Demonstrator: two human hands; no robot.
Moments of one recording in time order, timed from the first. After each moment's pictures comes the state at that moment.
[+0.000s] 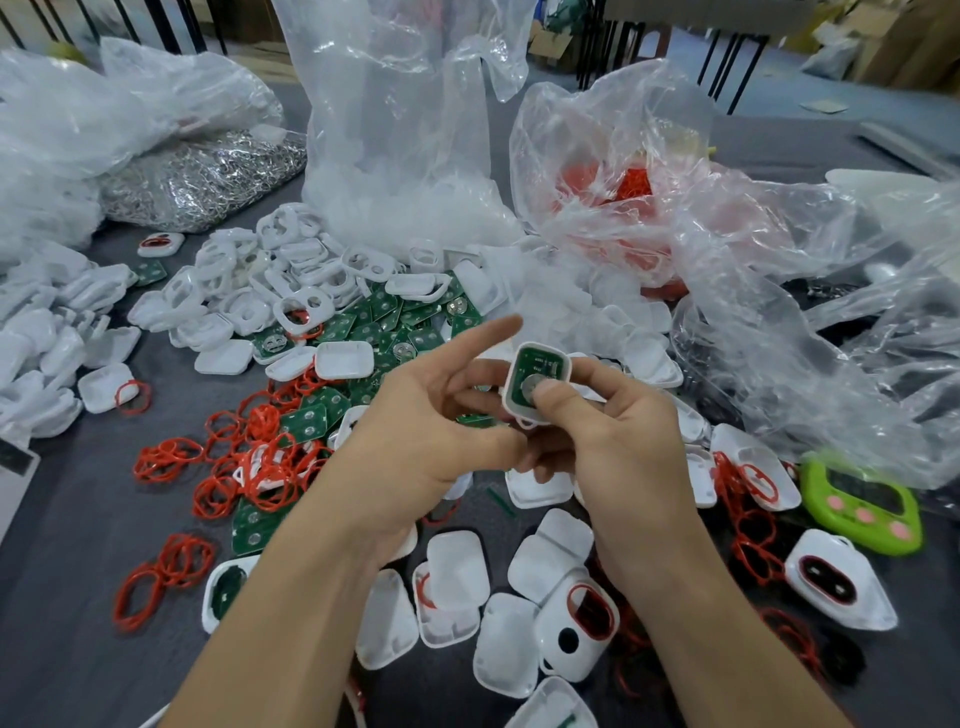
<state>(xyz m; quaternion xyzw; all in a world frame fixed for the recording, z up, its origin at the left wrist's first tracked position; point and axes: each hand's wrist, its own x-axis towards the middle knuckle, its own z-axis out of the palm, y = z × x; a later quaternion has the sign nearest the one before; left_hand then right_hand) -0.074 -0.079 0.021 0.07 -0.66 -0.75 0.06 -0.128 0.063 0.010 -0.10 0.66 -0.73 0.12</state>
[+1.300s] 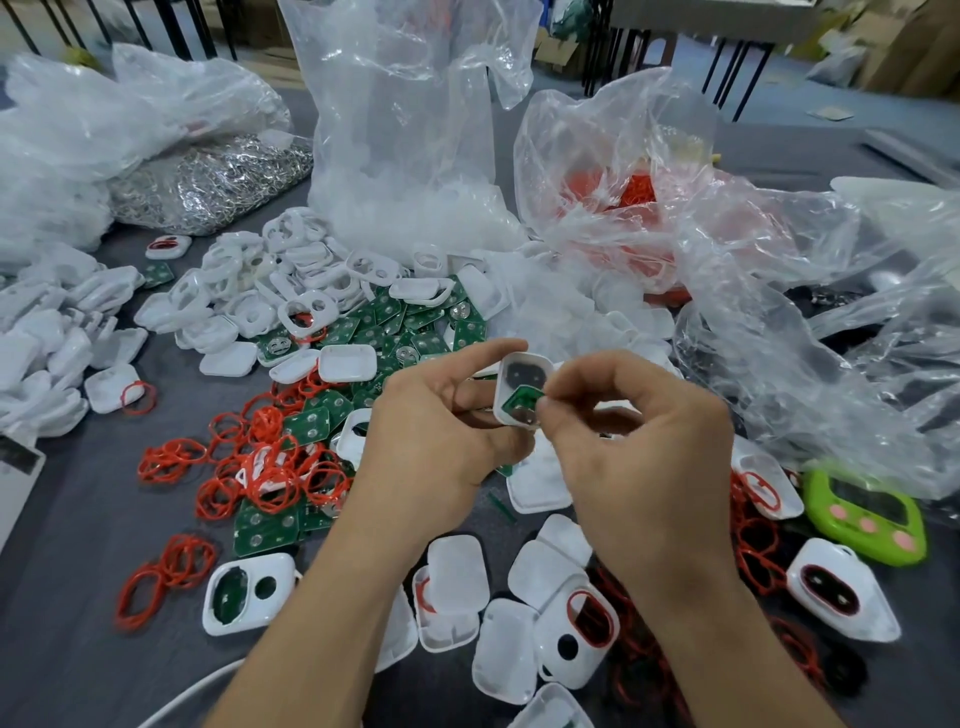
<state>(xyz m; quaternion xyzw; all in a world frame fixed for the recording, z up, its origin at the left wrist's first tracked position) -0.082 -0.066 0.019 0.14 -0.67 -0.72 0.12 -0.120 0.073 0.025 -0.23 0.79 -0.55 -0.15</state>
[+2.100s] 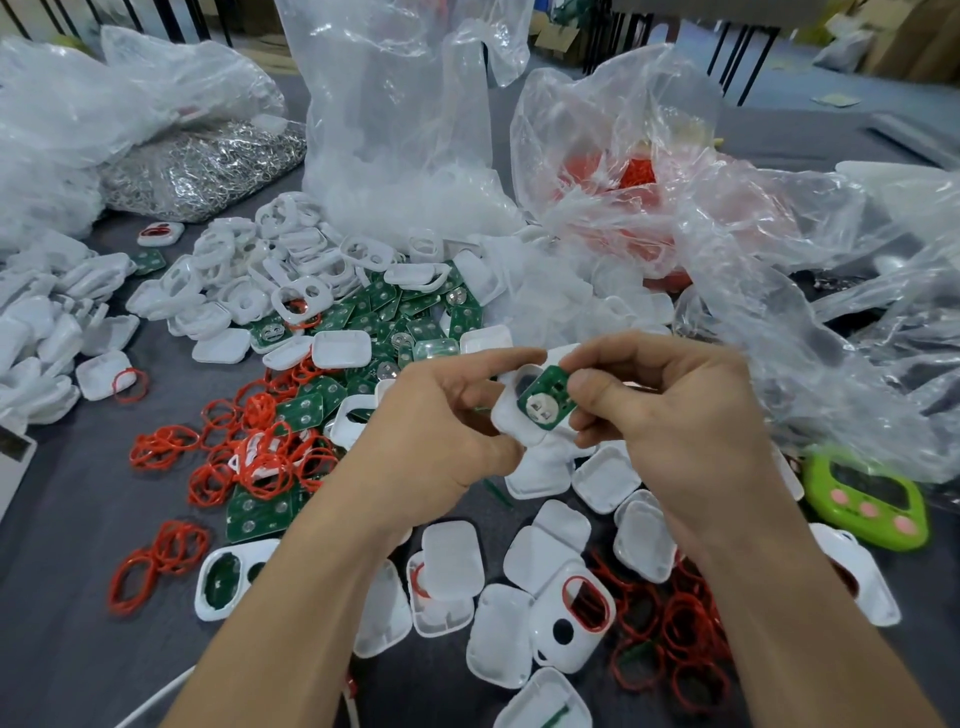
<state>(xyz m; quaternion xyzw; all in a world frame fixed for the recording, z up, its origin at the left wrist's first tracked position) -0.076 -0.071 0.020 0.06 -0.72 -0.69 0.03 -0.146 0.092 0.032 -0.18 0.71 -0.68 0.07</state>
